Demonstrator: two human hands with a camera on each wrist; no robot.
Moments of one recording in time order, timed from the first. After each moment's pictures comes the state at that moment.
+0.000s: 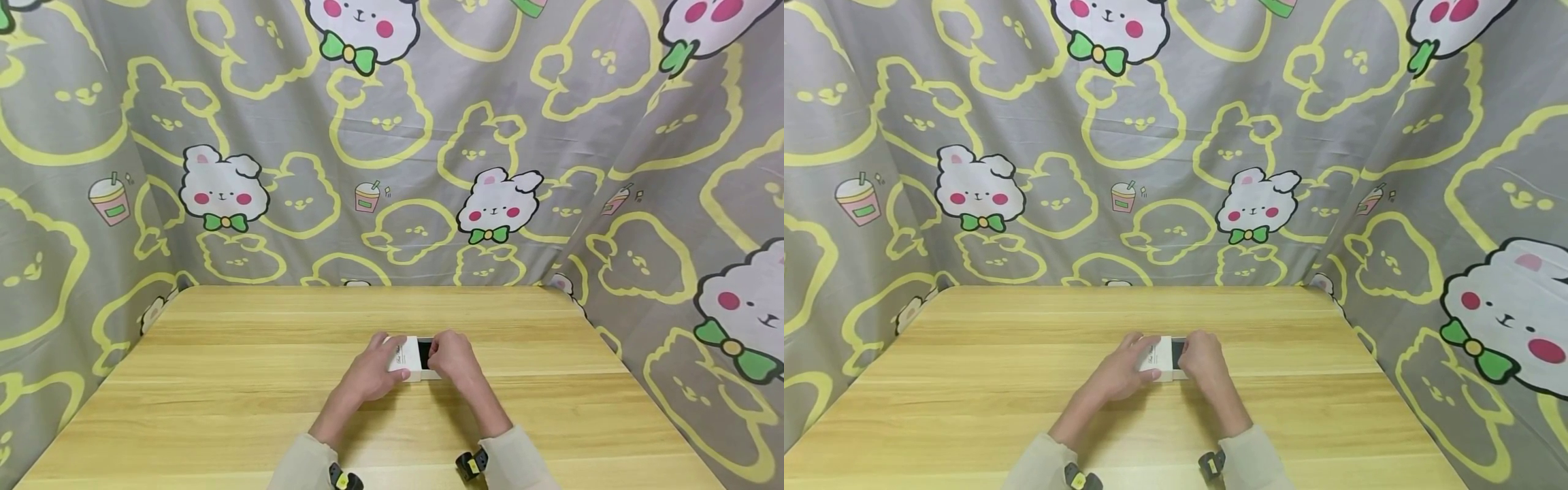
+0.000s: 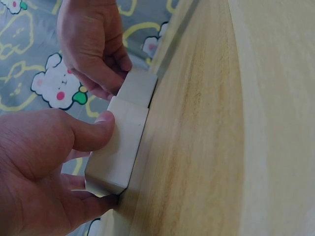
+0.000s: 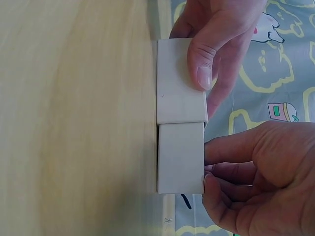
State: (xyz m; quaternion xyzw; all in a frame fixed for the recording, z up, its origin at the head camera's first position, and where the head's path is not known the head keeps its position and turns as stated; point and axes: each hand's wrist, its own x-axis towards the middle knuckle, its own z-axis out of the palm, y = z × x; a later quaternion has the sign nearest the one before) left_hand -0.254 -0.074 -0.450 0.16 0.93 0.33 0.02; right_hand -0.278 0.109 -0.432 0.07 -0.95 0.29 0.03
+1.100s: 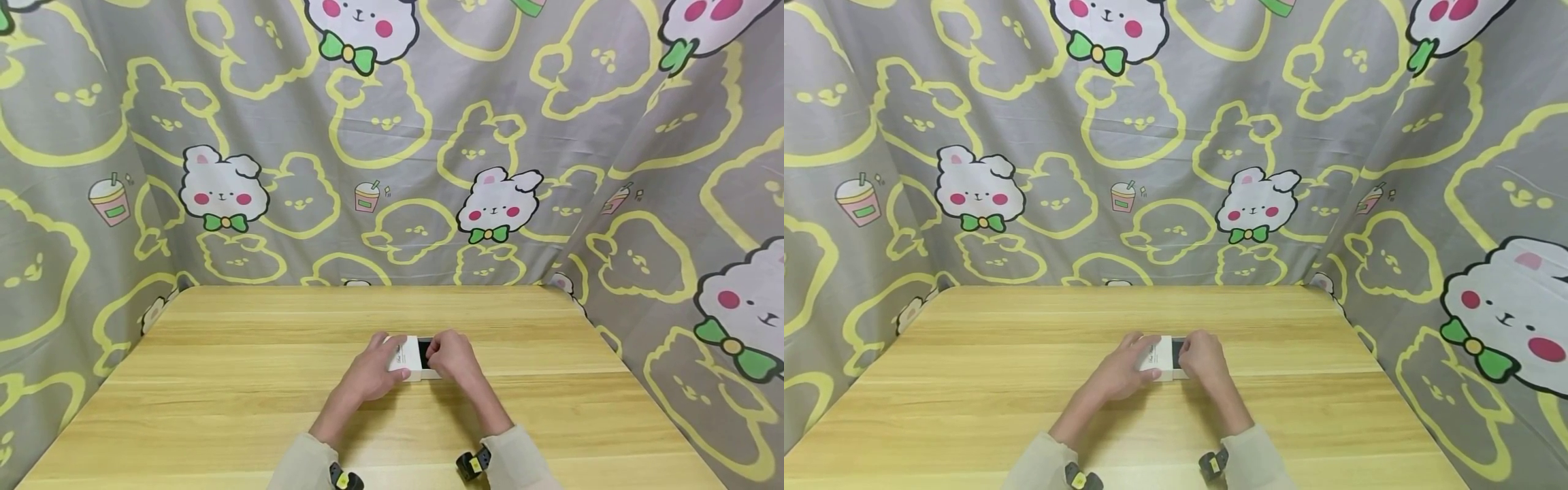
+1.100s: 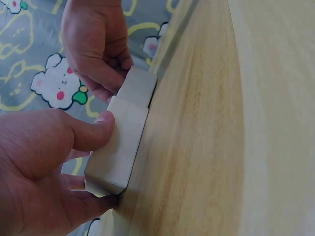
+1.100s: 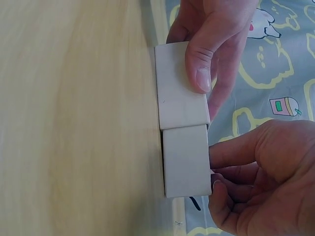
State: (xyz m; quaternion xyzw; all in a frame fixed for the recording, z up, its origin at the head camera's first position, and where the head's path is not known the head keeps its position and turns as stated) left_hand -0.254 -0.075 -0.449 0.16 0.93 0.33 0.02; right_hand -0.280 0.111 -0.435 0.07 -0.94 0.32 0.02
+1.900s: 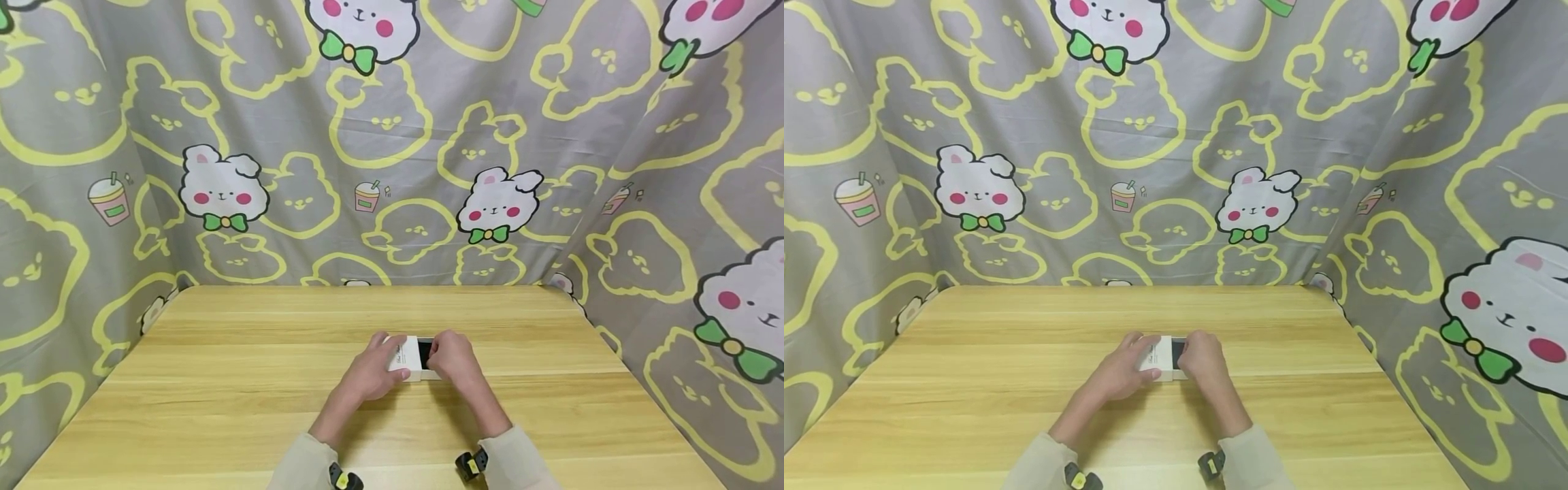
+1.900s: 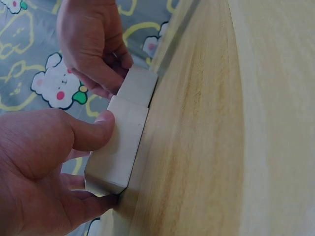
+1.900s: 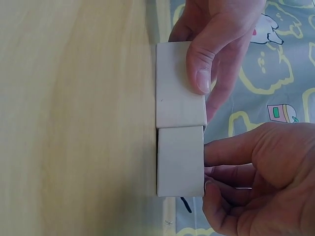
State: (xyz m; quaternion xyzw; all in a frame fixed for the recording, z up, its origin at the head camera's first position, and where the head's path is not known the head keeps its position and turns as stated) left_hand -0.256 -0.075 -0.452 0.16 0.93 0.33 0.01; right_hand -0.277 0.109 -0.431 0.06 -0.95 0.29 0.03
